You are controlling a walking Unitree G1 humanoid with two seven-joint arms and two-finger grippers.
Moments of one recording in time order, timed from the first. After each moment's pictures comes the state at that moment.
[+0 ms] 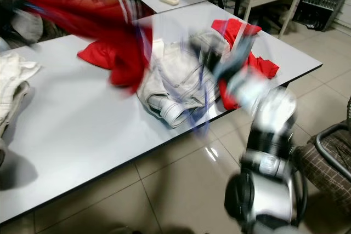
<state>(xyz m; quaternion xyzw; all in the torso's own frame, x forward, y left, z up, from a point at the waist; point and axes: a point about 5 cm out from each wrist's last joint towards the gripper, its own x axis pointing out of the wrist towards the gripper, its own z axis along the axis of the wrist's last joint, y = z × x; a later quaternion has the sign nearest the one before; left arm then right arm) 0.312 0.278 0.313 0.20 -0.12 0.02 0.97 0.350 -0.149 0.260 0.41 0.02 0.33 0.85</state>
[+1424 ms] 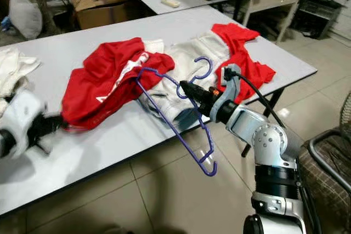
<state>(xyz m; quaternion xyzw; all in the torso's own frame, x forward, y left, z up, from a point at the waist) 0.241 0.258 0.165 0.23 0.23 -0.25 0.91 0.313 -0.150 0.171 0.31 0.16 0.31 0.88</state>
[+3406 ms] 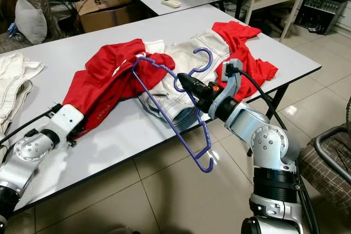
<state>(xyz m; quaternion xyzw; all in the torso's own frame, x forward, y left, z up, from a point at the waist) 0.305 0.252 0.082 0.34 0.15 -0.13 0.92 0.308 -0.143 0.182 0.31 0.12 0.33 0.88</state>
